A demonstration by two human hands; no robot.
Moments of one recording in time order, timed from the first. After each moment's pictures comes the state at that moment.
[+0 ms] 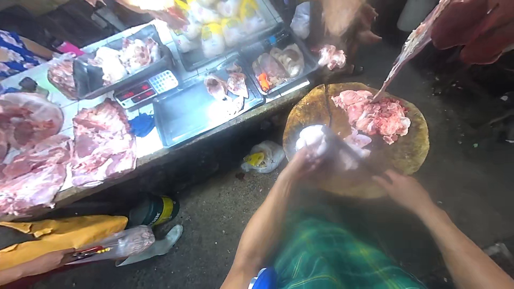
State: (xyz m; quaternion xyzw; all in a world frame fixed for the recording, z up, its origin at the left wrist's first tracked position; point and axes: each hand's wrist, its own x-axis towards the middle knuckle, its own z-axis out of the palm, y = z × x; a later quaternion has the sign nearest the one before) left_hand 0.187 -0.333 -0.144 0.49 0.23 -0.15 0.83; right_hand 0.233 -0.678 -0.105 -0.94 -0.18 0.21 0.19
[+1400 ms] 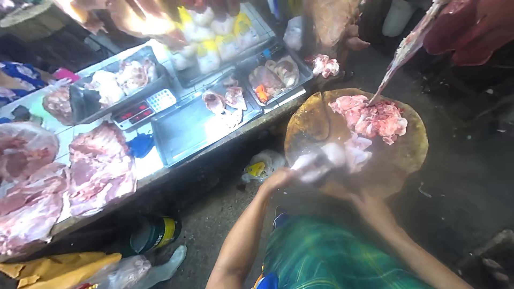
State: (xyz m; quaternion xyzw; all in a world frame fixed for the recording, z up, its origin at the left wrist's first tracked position) left_hand 0.151 -0.245 -0.139 0.78 0.14 -0.25 0.55; right_hand 0.150 -0.599 -0.160 -0.95 -0.04 0.26 0.17
